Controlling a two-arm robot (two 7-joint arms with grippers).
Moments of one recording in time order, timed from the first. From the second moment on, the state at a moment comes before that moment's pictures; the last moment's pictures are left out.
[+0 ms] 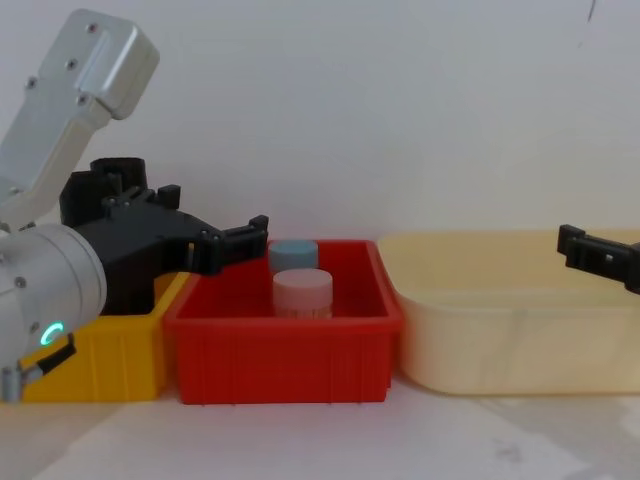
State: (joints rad) left arm -0.24 0.38 0.45 -1.63 -0.20 0.01 -0.01; right arm -0.01 0.34 -0.23 -1.77 0.29 0.03 0.07
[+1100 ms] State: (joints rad) left arm -0.24 0.38 0.45 -1.63 -0.20 0.01 -0.01; right arm -0.01 0.34 -0.23 -1.77 0.29 0.03 0.07
